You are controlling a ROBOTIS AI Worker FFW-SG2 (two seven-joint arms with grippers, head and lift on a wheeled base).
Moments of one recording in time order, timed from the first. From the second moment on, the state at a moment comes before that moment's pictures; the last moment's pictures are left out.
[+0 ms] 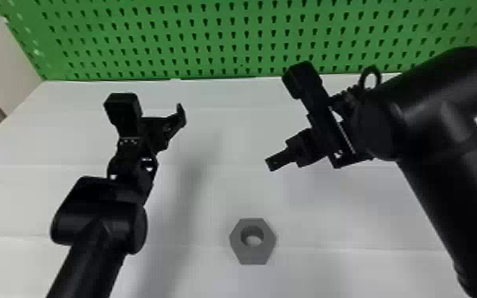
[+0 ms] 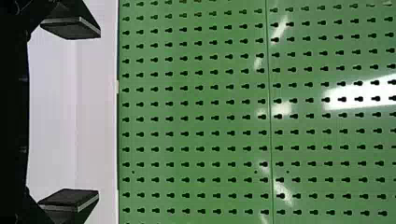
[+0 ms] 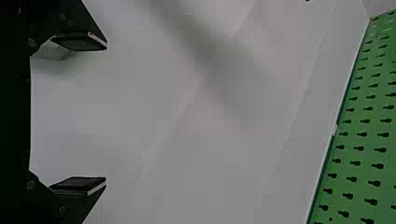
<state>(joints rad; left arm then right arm) -0.12 0.18 -0.07 -1.57 0.16 0.09 0.13 -0.55 -0.11 0.47 -1.79 -0.23 1.57 0.28</state>
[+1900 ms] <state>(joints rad) -0.16 0.18 -0.07 -1.54 0.13 0.07 0.13 -0.69 -0.11 0.77 -1.46 -0.46 1.57 0.28</state>
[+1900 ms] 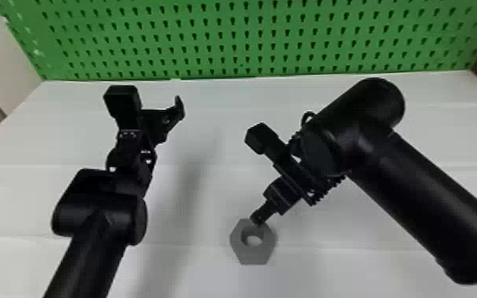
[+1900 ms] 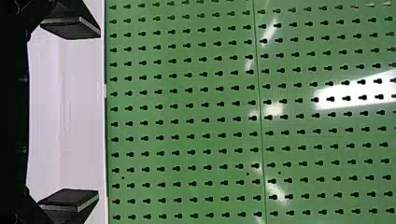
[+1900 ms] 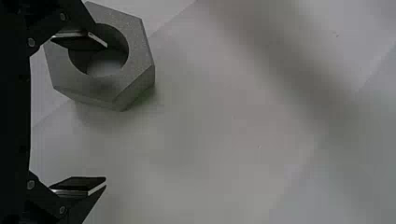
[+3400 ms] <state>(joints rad) -0.16 0.18 -0.07 -1.54 0.13 0.06 0.13 -0.70 -0.04 0.77 -1.24 -0.41 1.57 0.29</state>
